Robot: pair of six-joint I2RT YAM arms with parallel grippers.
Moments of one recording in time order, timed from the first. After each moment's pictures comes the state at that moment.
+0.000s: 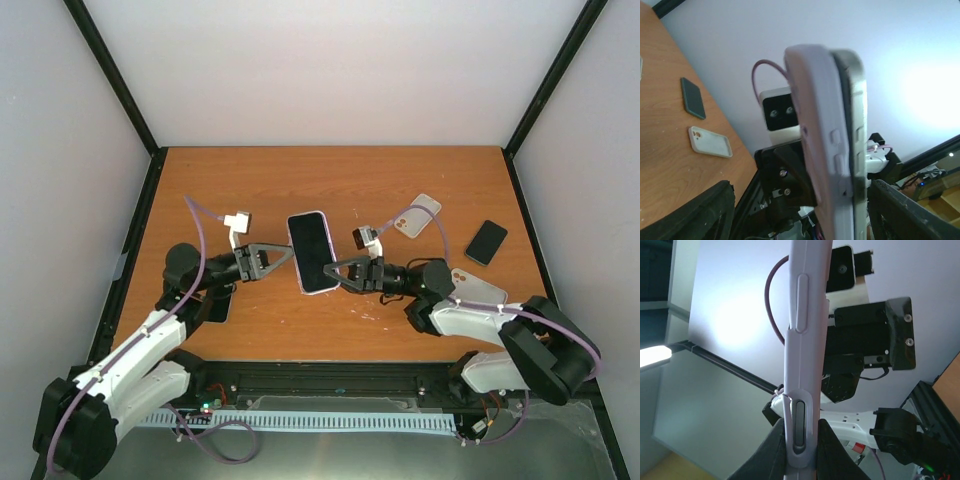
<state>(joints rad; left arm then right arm) -0.40 0.86 0.43 0.61 0.91 -1.16 0.72 1.30 0.40 1.36 -0.83 1.52</state>
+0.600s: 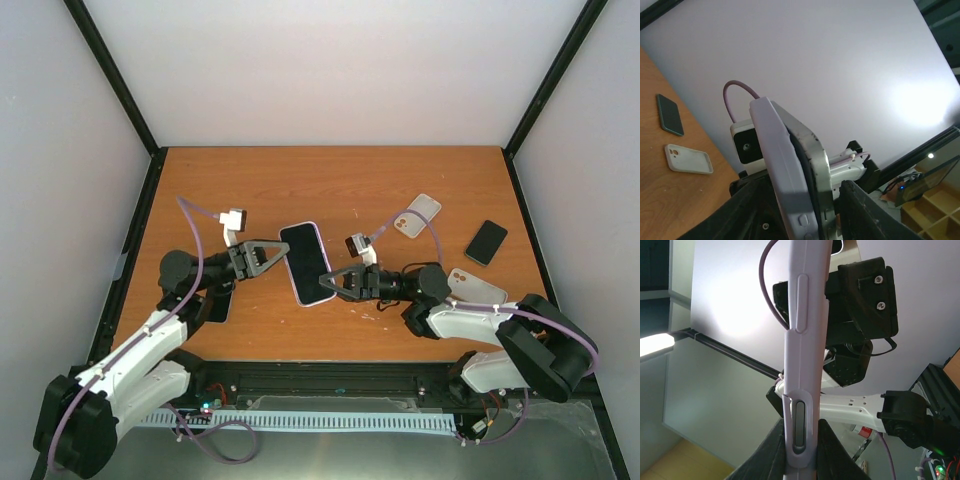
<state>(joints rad) -0.40 0.87 0.41 0.82 0.89 -1.28 0.78 1.33 0.38 1.41 -0.85 1.55</state>
